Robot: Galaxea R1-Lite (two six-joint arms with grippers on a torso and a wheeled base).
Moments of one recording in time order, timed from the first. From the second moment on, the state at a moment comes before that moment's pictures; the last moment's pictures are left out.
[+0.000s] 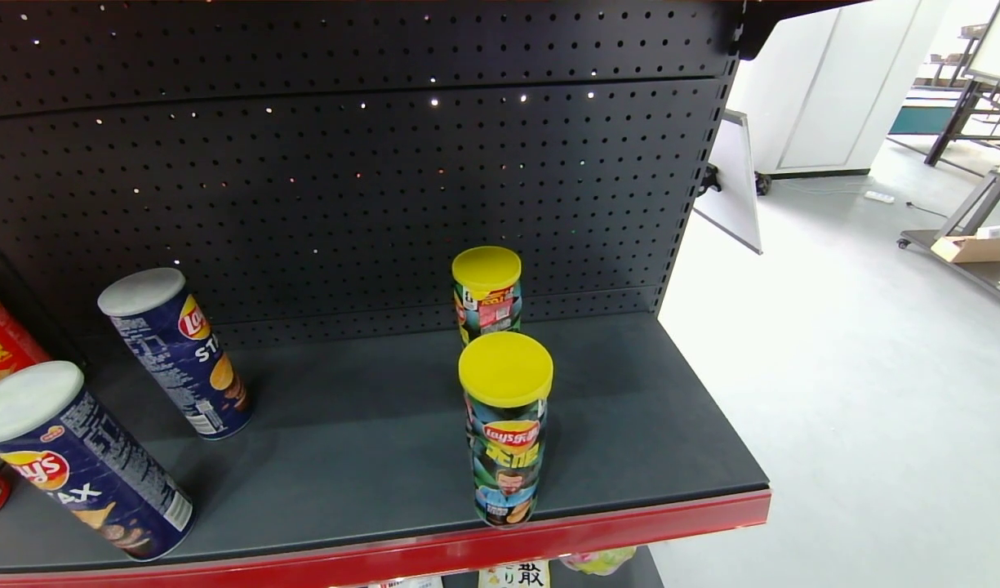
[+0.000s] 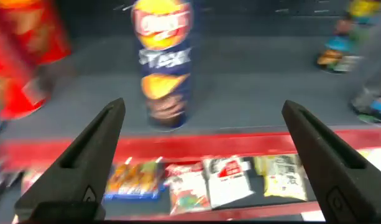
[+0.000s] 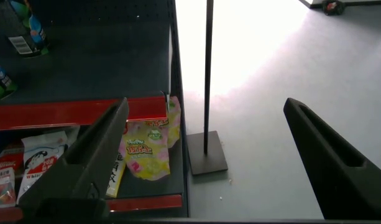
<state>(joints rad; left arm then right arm) 0.09 0.09 -0.12 0.10 -0.08 -0.04 0.00 0.00 0.00 0.00 0.04 0.00</state>
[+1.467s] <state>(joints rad) 0.00 0.01 0.00 0.00 -0.03 0.00 0.00 0.00 0.00 0.00 0.04 0.00</state>
